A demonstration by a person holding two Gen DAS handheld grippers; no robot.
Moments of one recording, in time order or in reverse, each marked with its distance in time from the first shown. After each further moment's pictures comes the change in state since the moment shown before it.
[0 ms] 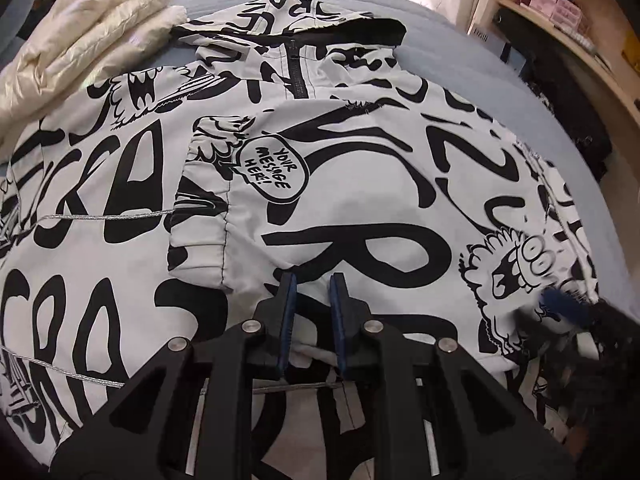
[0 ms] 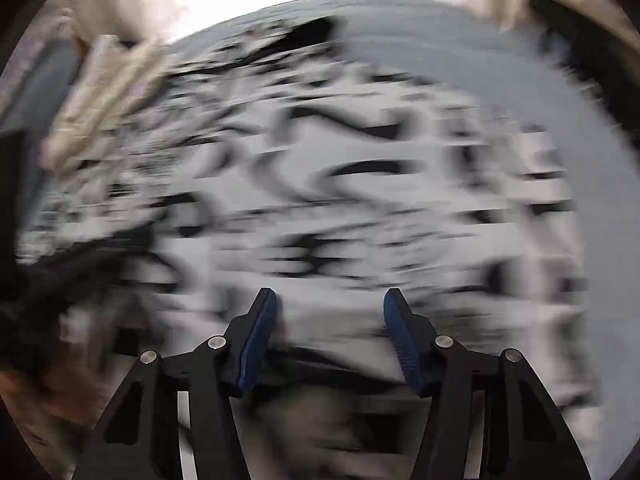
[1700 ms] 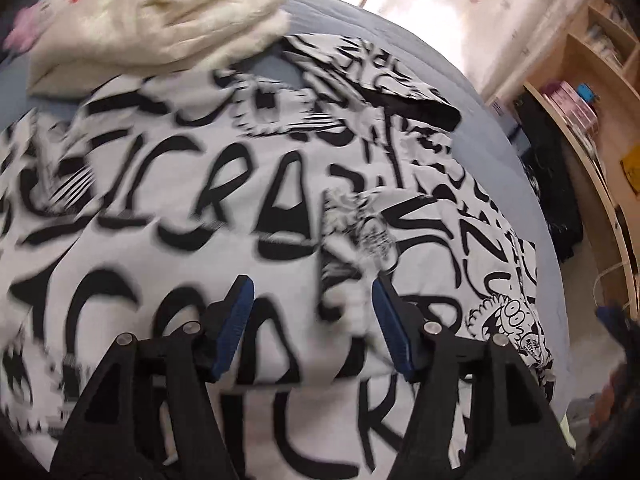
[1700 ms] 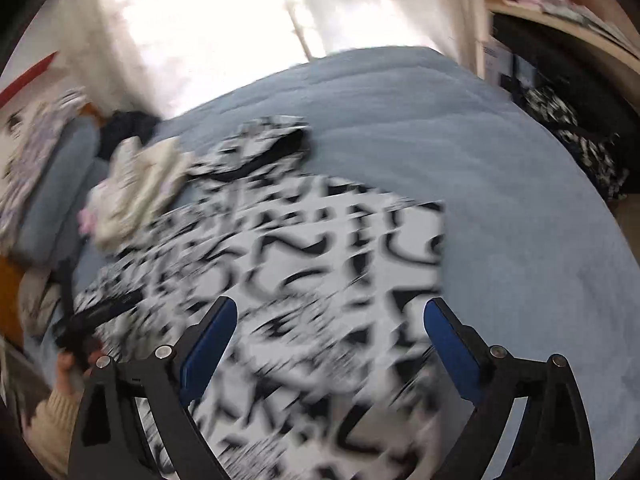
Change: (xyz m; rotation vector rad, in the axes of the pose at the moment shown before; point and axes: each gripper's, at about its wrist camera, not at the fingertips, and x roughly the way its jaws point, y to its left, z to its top) left arm -0.052 0.129 0.029 -0.242 -0.023 -0.144; right arm -0.047 -0.117 0.088 0.150 -0.044 0.292
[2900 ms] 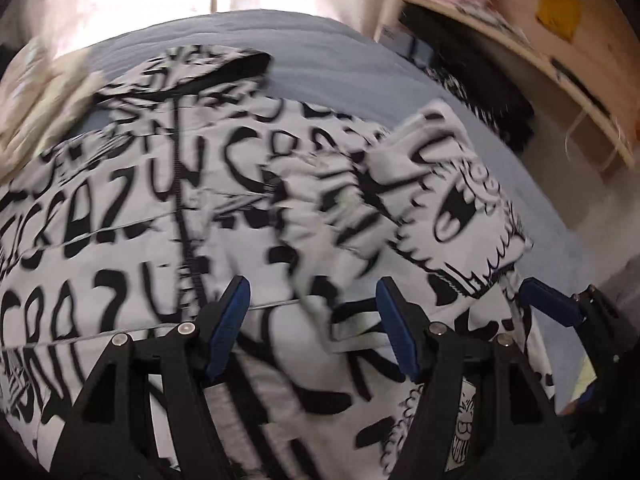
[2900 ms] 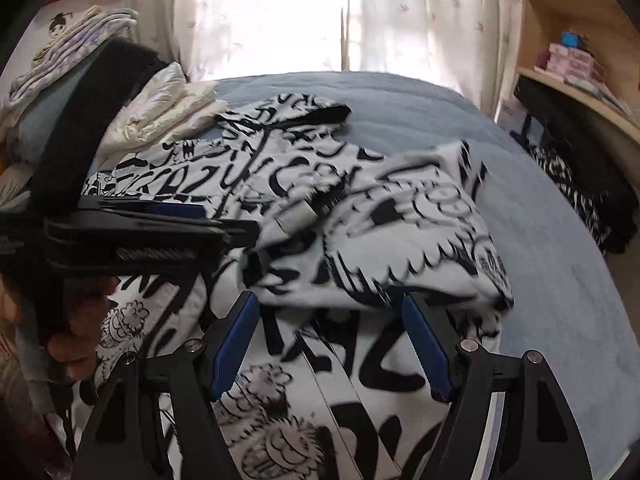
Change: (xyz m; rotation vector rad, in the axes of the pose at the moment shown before) left arm 0.002 -0.194 -0.097 0.447 0.013 -0.035; right arm 0.062 0.112 -0.185 -0.296 -0.149 -0.089
